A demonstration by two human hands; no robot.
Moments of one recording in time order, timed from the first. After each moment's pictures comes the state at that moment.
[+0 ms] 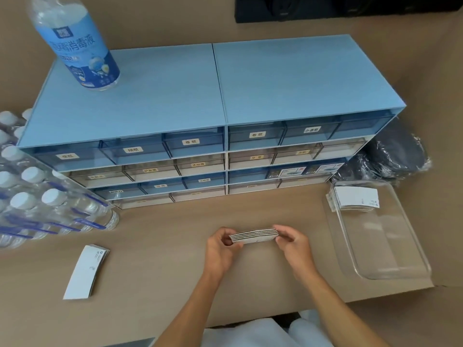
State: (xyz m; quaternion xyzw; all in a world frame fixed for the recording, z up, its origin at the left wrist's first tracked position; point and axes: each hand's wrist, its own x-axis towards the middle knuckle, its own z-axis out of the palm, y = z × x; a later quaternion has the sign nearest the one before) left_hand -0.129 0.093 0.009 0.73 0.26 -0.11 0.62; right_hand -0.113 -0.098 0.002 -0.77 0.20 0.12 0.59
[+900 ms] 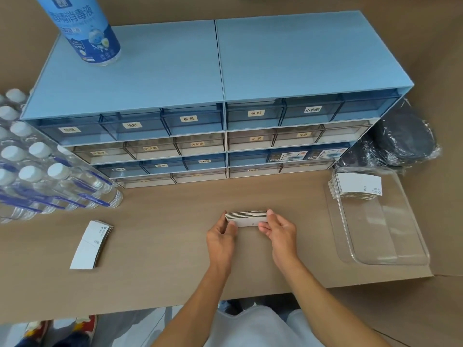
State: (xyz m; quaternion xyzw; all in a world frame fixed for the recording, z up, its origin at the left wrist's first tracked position) left_hand -0.160 0.070 -0.007 0.60 0.28 0.00 0.75; right_hand -0.123 -0.063 -0.008 -0.59 0.31 0.09 0.74
